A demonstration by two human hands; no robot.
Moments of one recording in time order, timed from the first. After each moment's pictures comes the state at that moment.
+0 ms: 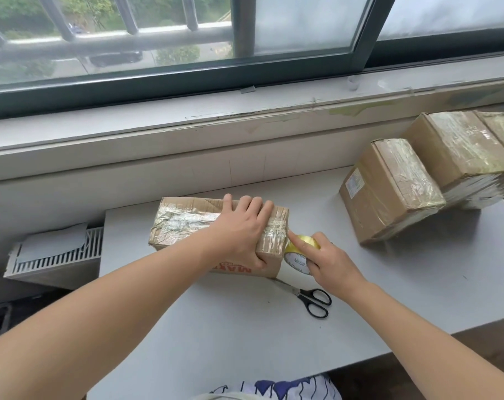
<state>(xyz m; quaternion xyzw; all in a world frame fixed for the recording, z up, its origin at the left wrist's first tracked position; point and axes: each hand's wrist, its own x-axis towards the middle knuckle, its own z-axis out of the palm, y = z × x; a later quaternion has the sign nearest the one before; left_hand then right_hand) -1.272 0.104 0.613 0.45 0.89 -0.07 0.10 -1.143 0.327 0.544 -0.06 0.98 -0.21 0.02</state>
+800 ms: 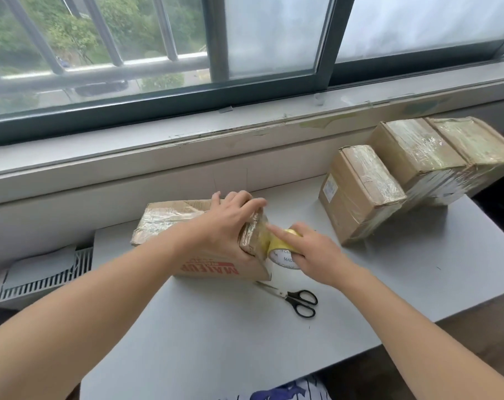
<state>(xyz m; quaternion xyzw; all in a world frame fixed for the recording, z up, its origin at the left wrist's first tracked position) -1.285 0.098 0.652 0.50 0.85 0.09 0.12 -1.144 0.317 0.616 -0.07 0.97 -0.22 0.04</state>
